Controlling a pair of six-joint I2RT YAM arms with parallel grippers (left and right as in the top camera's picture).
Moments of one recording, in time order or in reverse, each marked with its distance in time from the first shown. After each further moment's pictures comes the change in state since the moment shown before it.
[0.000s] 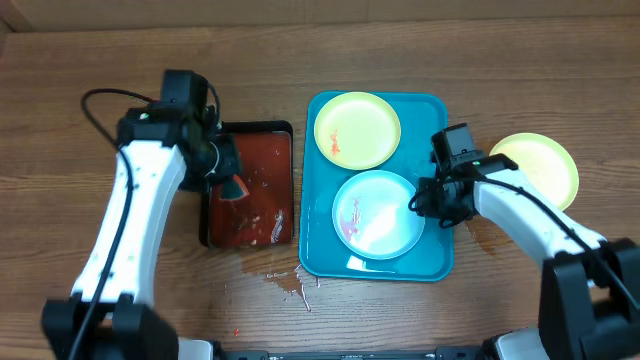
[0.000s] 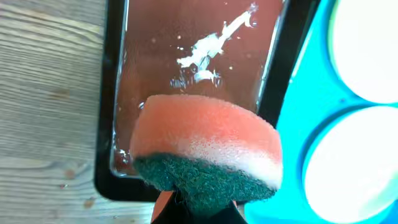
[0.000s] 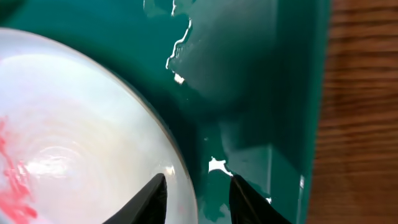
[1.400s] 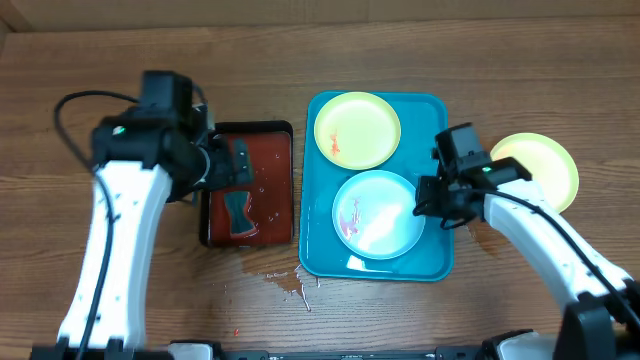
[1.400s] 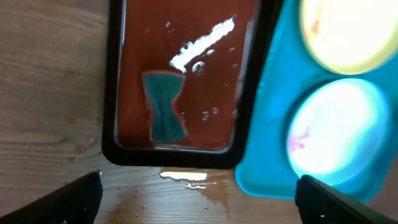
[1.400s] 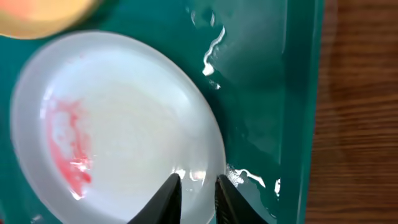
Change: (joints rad) left arm 0.001 -0.063 0.059 -0.130 0.016 0.013; right arm 0.023 -0.163 0.029 -0.084 -0.012 0.024
